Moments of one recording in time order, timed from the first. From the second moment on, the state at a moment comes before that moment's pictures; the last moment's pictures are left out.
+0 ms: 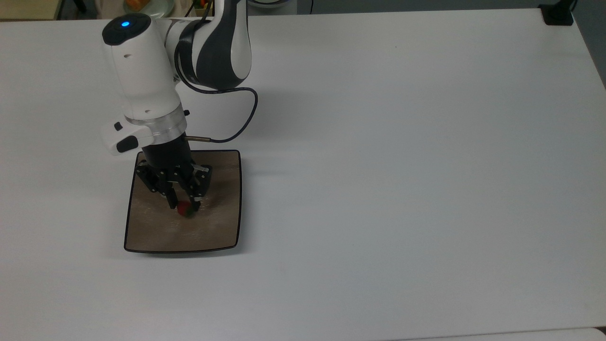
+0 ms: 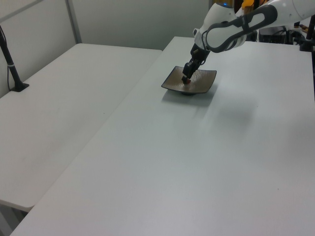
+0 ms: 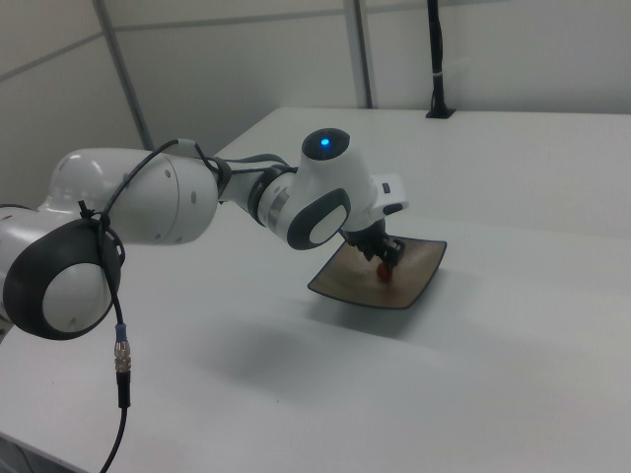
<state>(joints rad) -0.06 0.59 -0.04 -1.56 0.27 2.55 -0.19</state>
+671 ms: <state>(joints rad) -0.05 0.47 -0.06 -1.55 0.27 2.36 -0.19</state>
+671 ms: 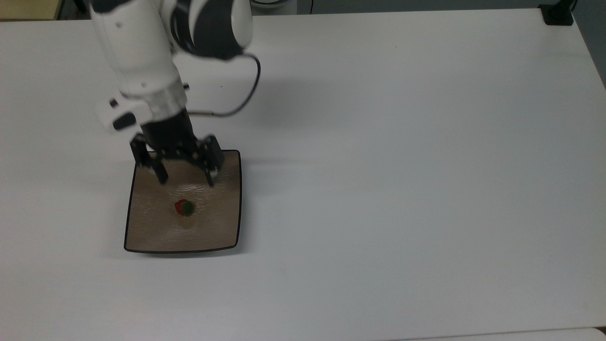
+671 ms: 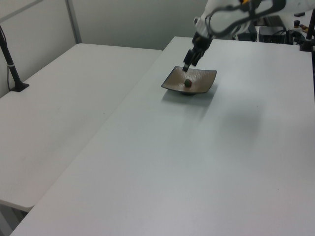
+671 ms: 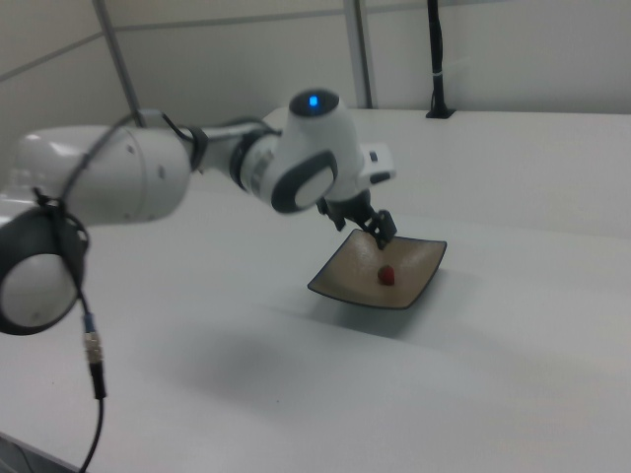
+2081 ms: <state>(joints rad) 0.12 0.00 -0.07 -1.59 0.05 1.61 0.02</state>
